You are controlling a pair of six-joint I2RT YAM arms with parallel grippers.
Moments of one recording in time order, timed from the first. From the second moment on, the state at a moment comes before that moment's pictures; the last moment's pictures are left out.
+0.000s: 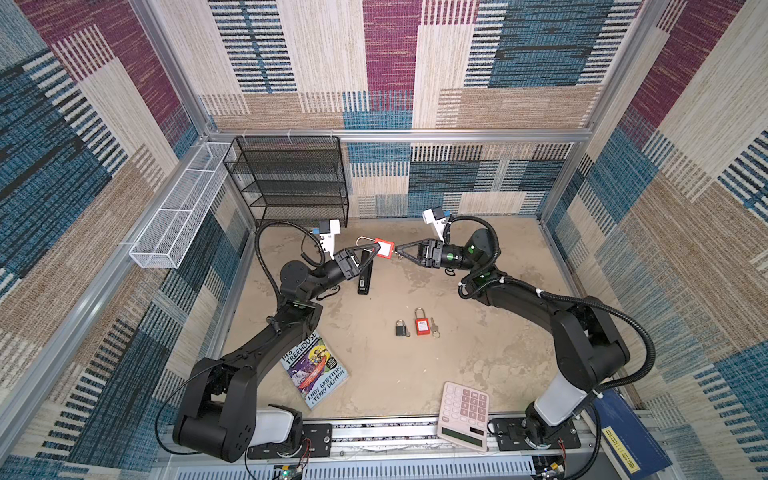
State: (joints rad) left arm -0.28 1.35 0.75 0.98 0.79 -1.20; right arm 0.46 1.69 1.09 0.87 -0.99 1.09
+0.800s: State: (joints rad) left arm -0.28 1.36 0.76 0.95 0.79 -1.20; right arm 0.47 1.69 1.08 0.87 -1.02 1.07
